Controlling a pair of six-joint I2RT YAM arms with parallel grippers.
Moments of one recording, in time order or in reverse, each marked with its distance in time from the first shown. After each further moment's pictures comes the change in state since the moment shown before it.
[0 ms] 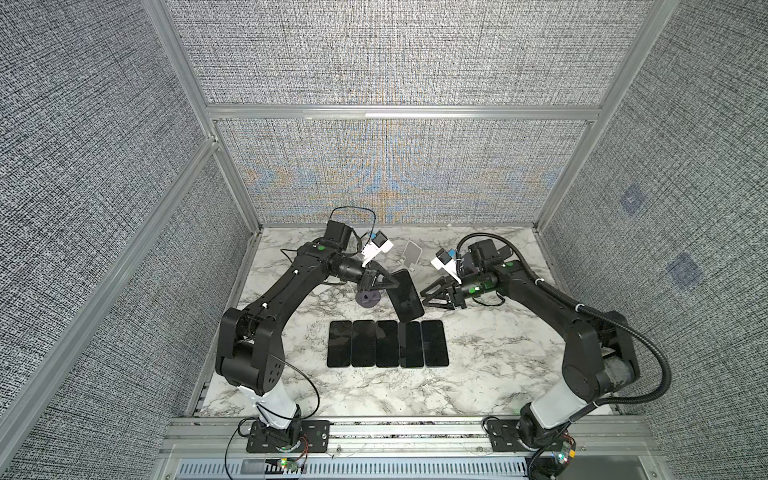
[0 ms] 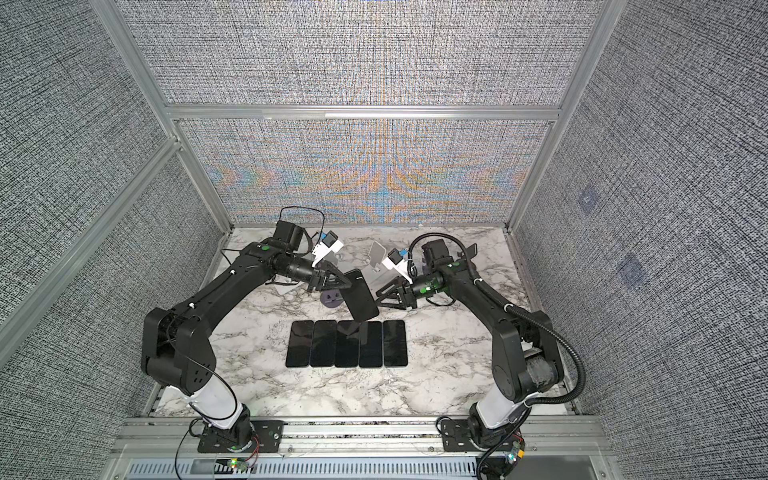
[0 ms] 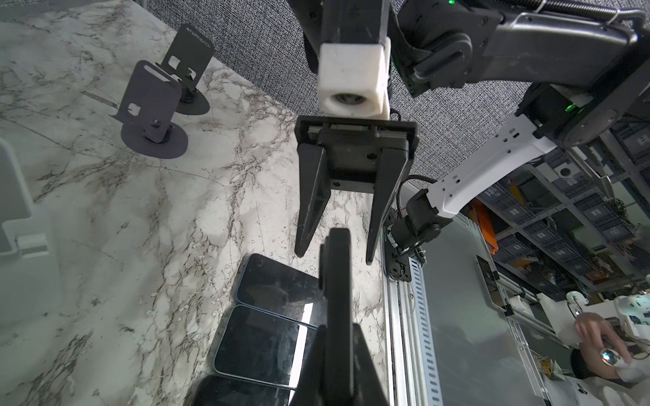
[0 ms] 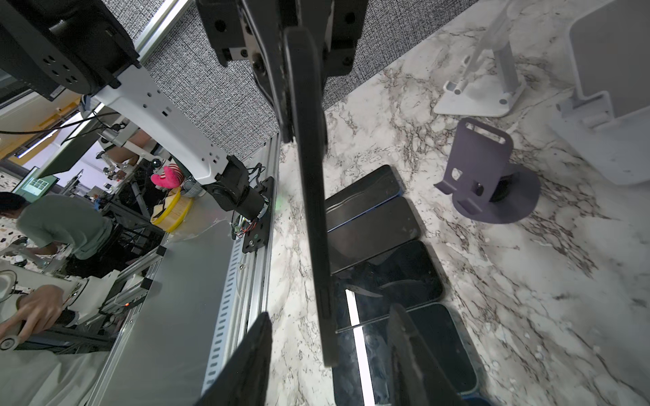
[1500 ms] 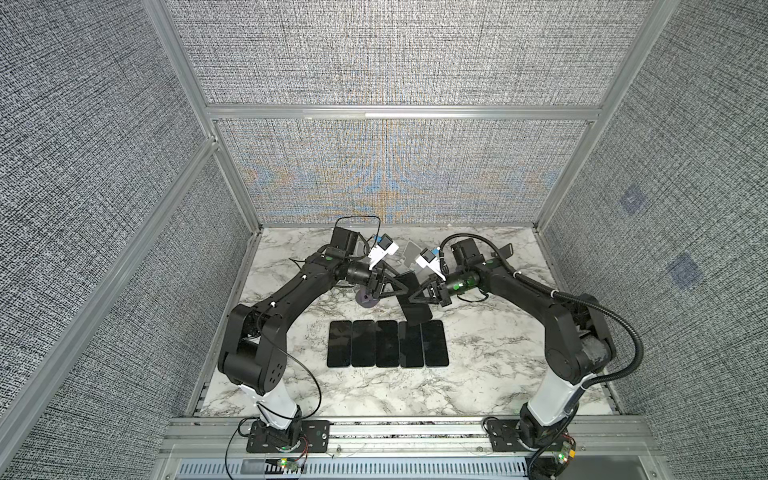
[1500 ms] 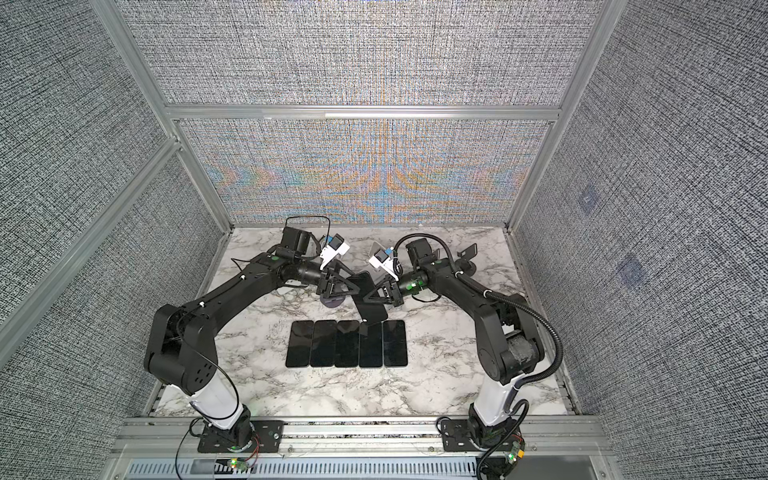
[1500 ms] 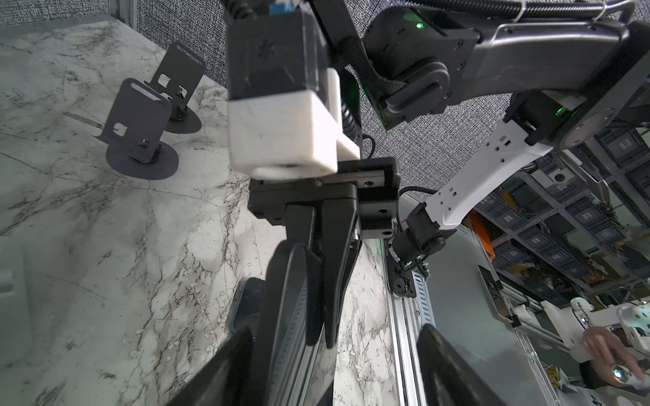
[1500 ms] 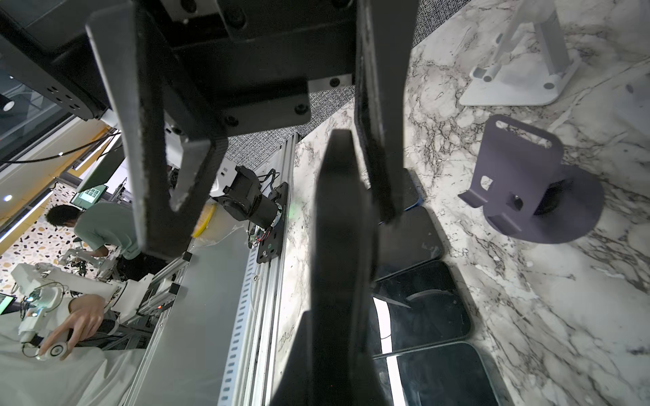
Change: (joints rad) left arm -0.035 0.003 -0.114 0.315 0.016 -0.172; right arm 0.048 0.126 0.051 0.121 -0.029 0.156
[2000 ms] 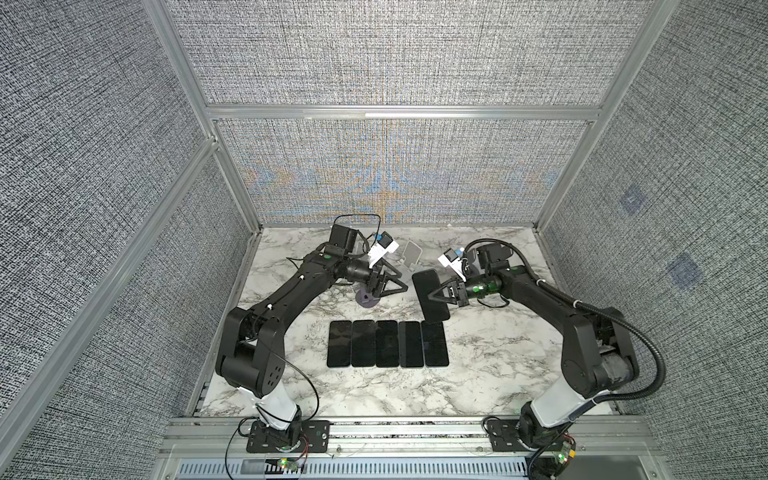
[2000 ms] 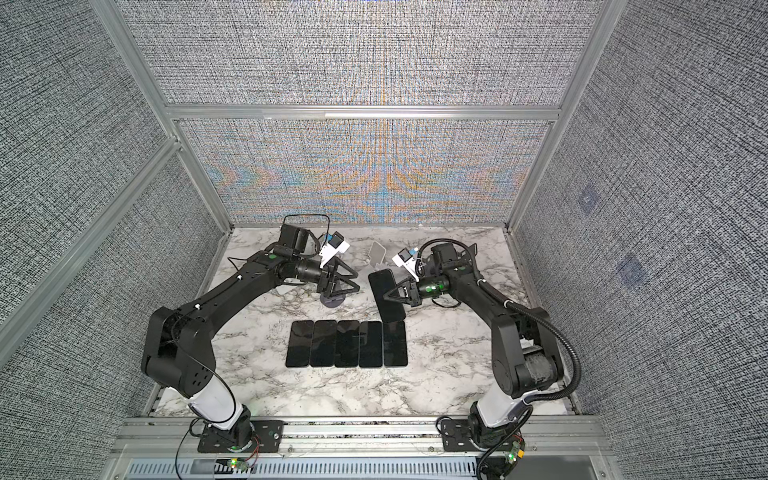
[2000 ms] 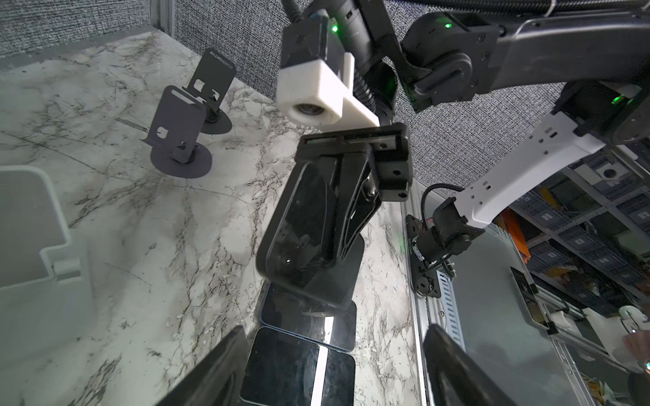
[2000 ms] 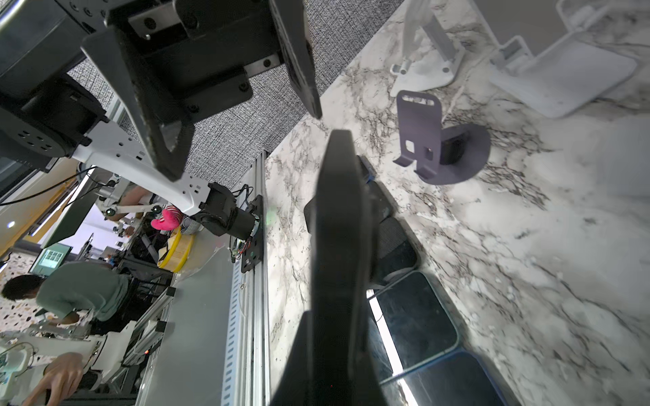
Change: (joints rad) left arm 0.000 -0.021 0.019 -0.024 -0.105 0.014; right arm -0.144 -0.141 -0.164 0.014 0.073 0.076
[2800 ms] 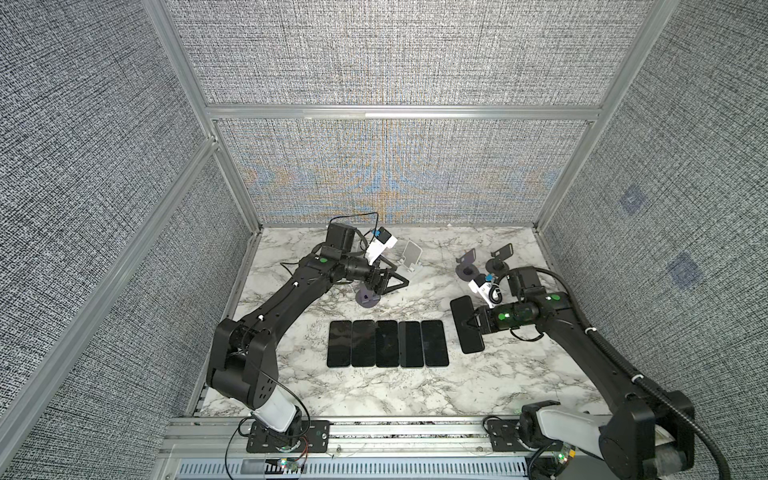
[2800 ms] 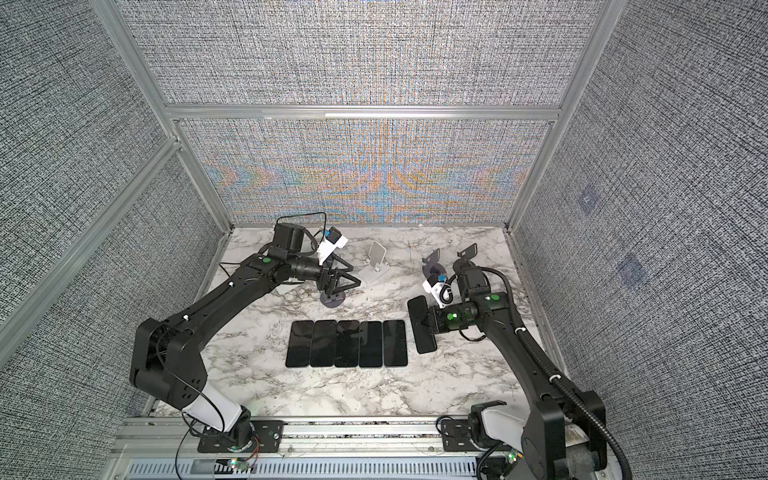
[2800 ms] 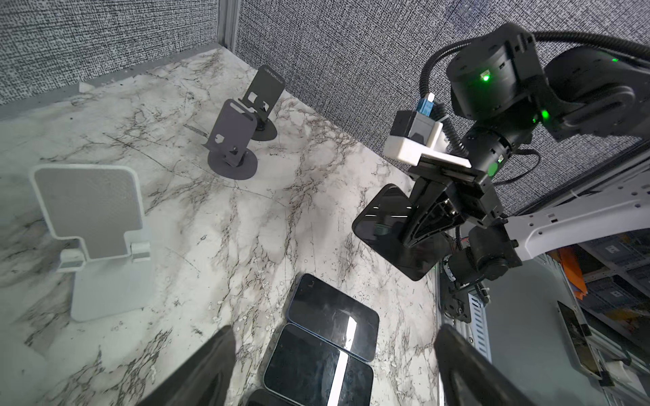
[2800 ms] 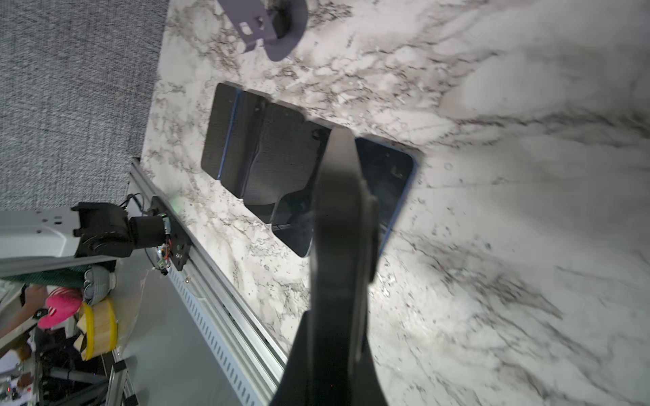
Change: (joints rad) left arm -0.016 -0.075 -0.039 0.084 -0.157 -0.126; right arm -0.063 -0.432 -0.193 -0.370 0.547 0.238
